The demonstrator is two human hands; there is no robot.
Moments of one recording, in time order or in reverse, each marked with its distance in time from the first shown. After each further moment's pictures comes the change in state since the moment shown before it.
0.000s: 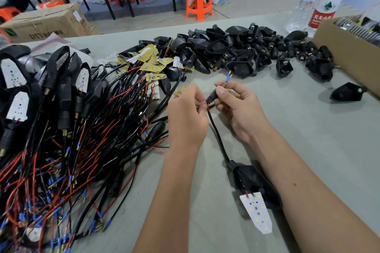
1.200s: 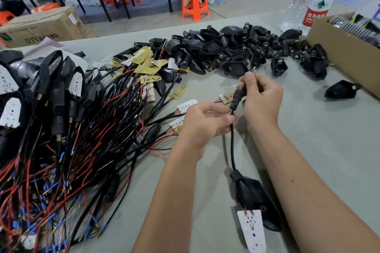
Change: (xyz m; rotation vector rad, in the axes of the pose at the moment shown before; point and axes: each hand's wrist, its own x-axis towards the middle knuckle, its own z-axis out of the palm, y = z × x) left_hand -0.010 0.031 0.010 -0.719 -0.465 -0.702; right_hand 0.016 -0.010 -0.029 -0.462 0.512 -0.369
